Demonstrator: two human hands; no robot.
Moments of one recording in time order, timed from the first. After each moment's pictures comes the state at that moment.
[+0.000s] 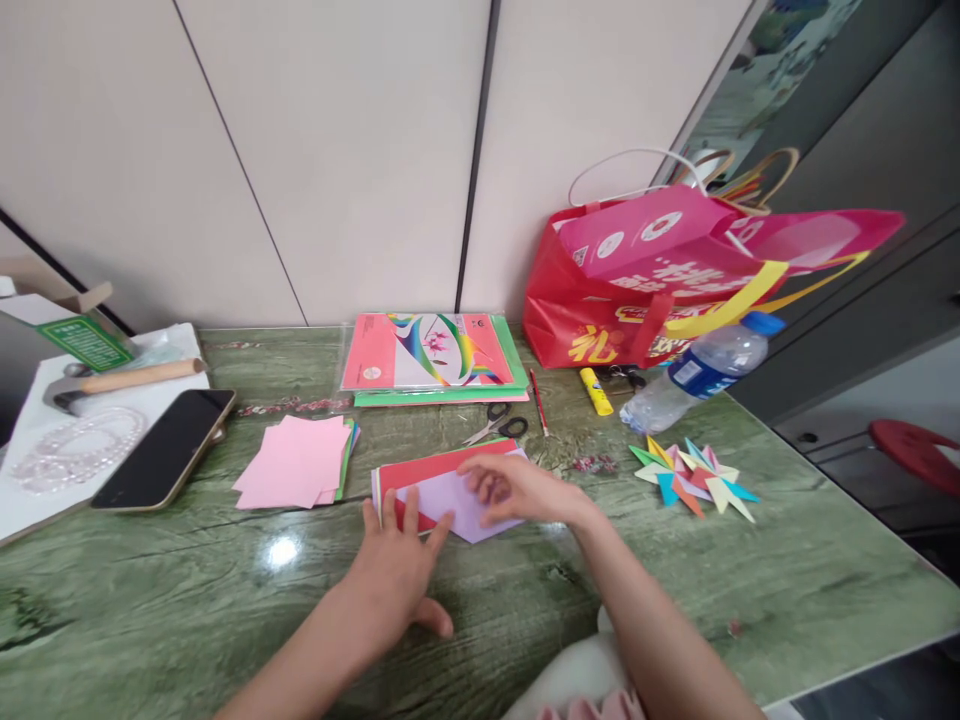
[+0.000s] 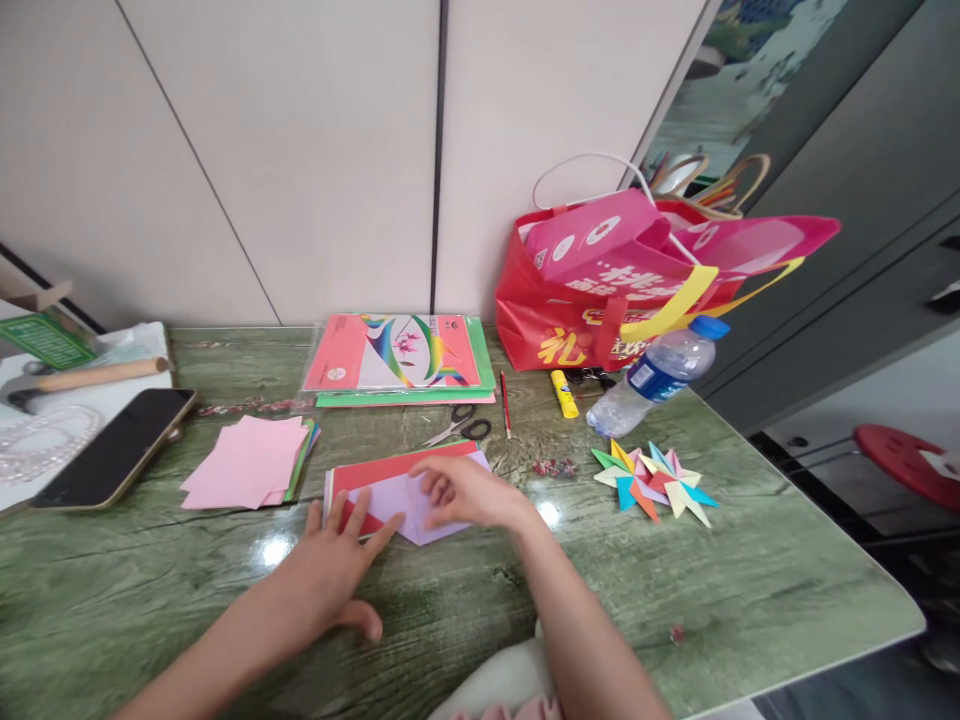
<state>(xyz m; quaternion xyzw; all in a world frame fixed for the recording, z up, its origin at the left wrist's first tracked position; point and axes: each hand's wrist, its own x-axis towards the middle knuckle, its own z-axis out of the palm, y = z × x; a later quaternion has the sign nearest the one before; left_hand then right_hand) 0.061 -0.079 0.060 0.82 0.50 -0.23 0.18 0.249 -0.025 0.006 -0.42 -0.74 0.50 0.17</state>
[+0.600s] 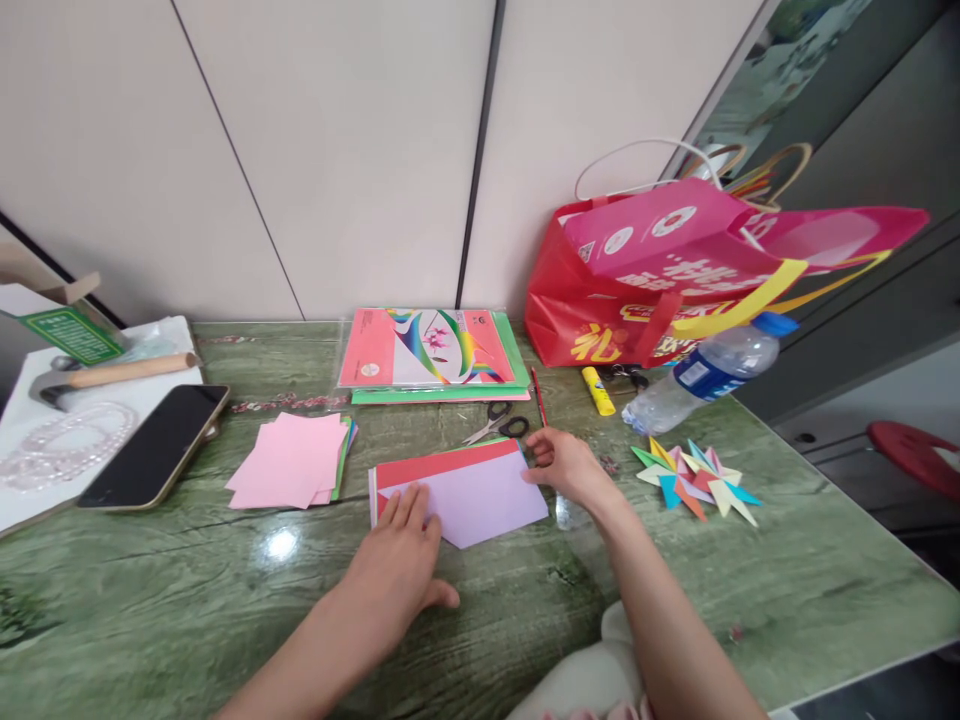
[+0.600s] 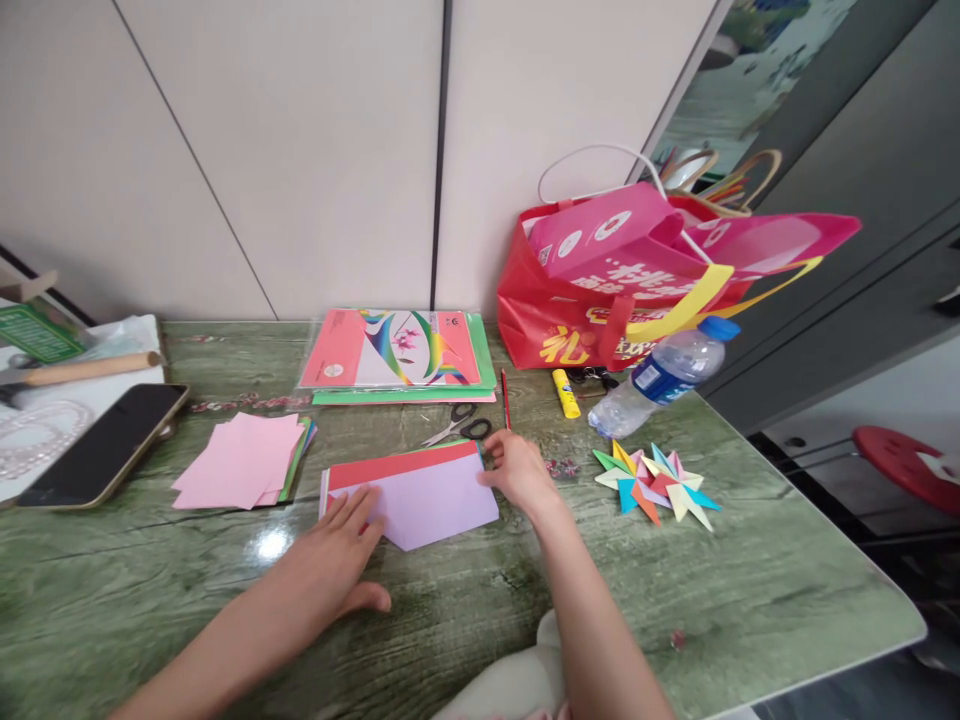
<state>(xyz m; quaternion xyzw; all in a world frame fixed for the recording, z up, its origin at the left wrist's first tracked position) 0.062 -0.078 0.073 0.83 0.50 -0.17 0.21 0.299 -0.014 -0.010 -0.70 -0.61 0.31 0.20</state>
